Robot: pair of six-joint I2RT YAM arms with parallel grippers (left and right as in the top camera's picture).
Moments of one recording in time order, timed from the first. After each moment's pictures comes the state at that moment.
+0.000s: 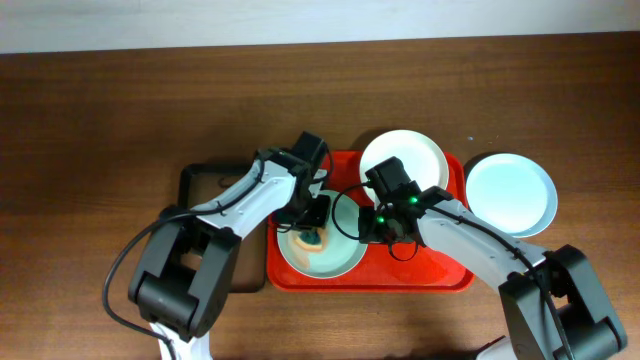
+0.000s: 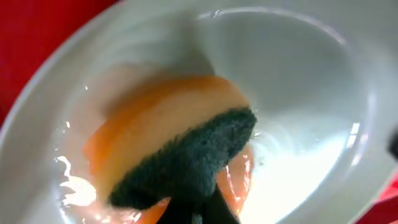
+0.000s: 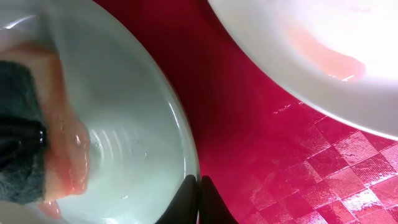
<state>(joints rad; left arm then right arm) -0.52 1.98 1.31 -0.86 0.24 -0.29 0.47 1.66 0.89 -0.52 -0.19 0.52</state>
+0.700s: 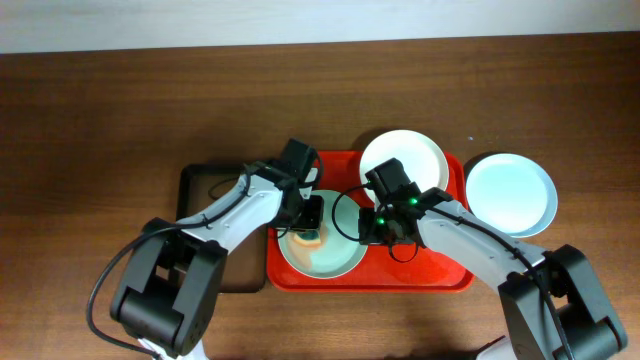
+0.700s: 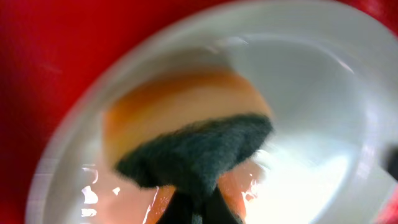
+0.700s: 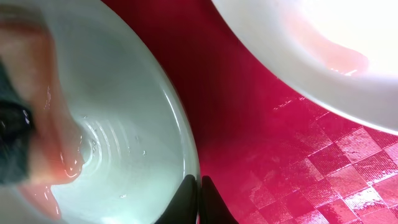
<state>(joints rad) -0.50 1.88 1.15 -0.68 0.26 -0.33 0.47 1.66 0.88 -0.52 -0.19 0.52</state>
